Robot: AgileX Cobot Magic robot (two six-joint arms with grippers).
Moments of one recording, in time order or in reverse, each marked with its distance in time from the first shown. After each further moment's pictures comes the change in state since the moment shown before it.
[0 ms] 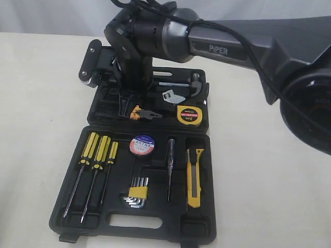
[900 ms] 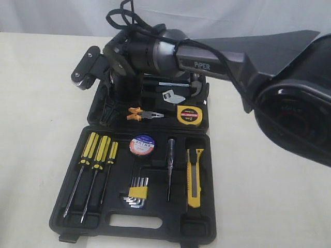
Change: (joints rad) left arm 0.000 0.000 0.000 0.000 0.000 0.000; right arm 0.006 0.085 -0.004 0.087 -0.147 0.173
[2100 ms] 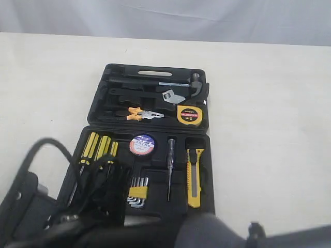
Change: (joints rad) left arm 0.000 0.000 0.000 0.000 0.000 0.000; right arm 0.686 -0.475 0.606 -0.370 0.177 0.912
